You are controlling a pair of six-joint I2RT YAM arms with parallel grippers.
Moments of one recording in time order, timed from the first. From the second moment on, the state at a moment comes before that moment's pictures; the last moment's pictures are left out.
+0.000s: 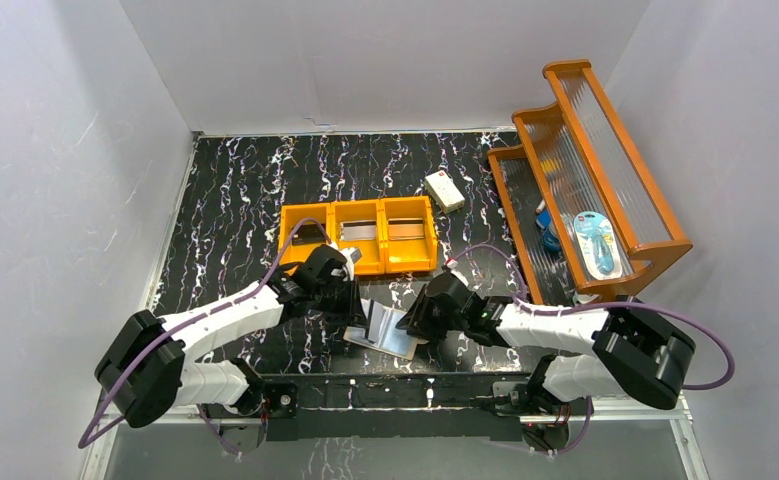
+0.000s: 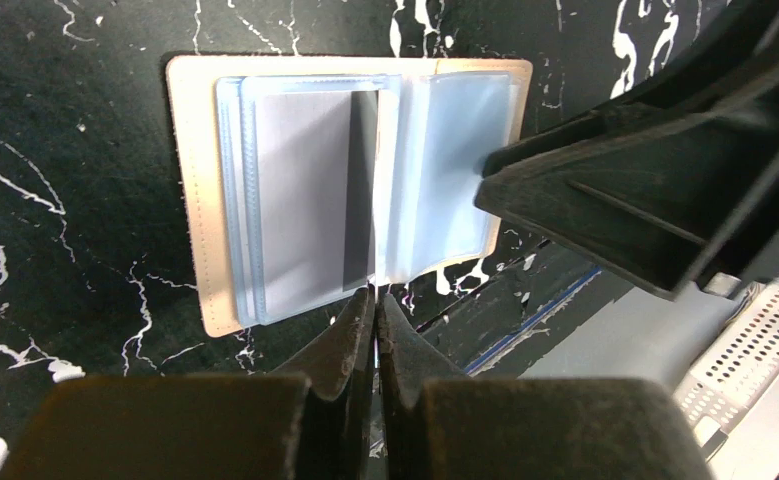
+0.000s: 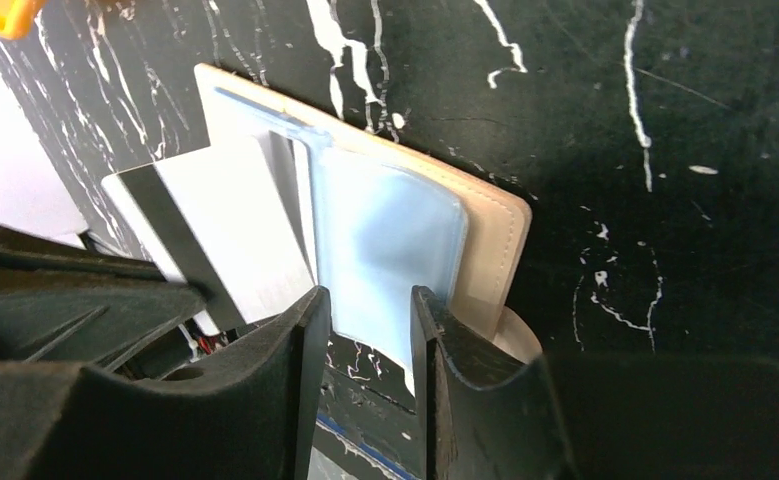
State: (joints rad) left arm -0.77 1.23 0.63 -0.36 0.29 -0.70; right arm 1.01 1.29 0.46 0.01 0.00 1.33
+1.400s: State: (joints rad) left arm -0.74 1.01 0.66 -0.51 0.18 -0.71; right arm 1.00 1.21 0.37 0.25 -0.05 1.29
